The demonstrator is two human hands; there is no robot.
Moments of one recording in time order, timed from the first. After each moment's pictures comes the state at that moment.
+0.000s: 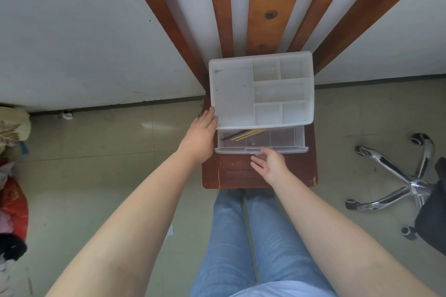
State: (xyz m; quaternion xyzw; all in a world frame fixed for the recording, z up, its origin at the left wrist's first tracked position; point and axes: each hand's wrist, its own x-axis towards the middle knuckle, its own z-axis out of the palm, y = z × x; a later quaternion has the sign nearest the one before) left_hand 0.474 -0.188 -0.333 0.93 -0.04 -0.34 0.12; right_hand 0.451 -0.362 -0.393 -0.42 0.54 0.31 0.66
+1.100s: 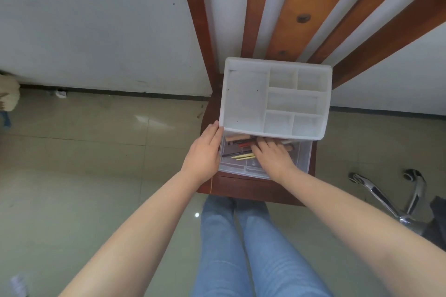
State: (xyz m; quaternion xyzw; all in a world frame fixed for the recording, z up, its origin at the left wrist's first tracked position) left_hand 0.431 -0.196 -0.358 0.94 0.03 -0.25 0.23; right_hand 0.479 -0.370 -0.383 -0.87 -0.33 0.37 -0.08
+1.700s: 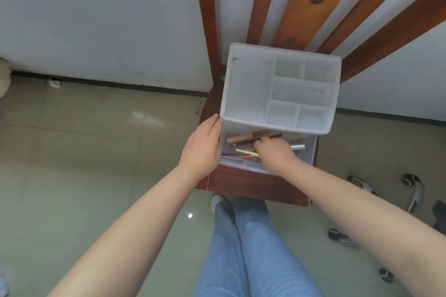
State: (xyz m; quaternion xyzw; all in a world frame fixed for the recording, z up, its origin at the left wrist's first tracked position) left_hand 0.426 -0.199 -0.373 0.95 0.06 -0.18 0.24; right_hand 0.488 -0.366 -0.398 -0.86 -0.35 0.36 -0.10
